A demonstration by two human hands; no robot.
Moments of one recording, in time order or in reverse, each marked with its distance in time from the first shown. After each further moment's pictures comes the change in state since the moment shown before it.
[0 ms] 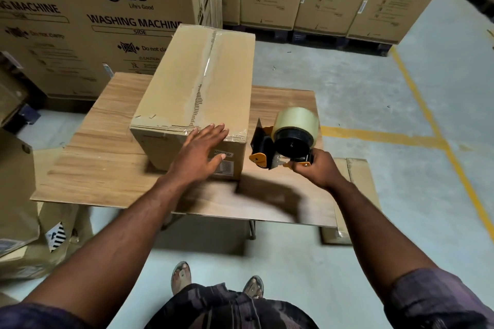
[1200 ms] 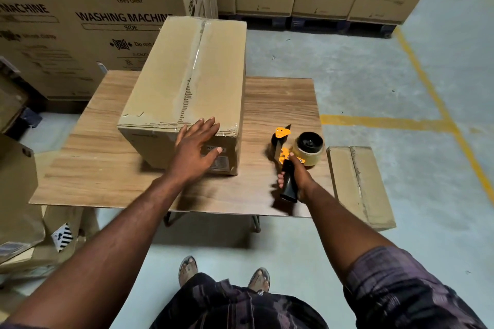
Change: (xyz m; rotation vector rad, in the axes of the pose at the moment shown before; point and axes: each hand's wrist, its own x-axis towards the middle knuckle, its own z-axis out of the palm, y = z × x) left_hand 0.001 0.011 0.009 -0.140 0.104 -0.069; right_hand 0.019 0.051 0.088 0.946 -0.075 0.707
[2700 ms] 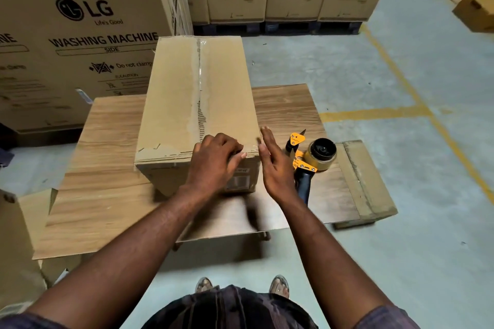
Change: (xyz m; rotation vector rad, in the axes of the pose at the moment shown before) left_hand 0.041 -0.017 -0.023 0.244 -0.003 0.203; right_hand -0.073 -0.026 0.153 -0.420 0.175 -1.005
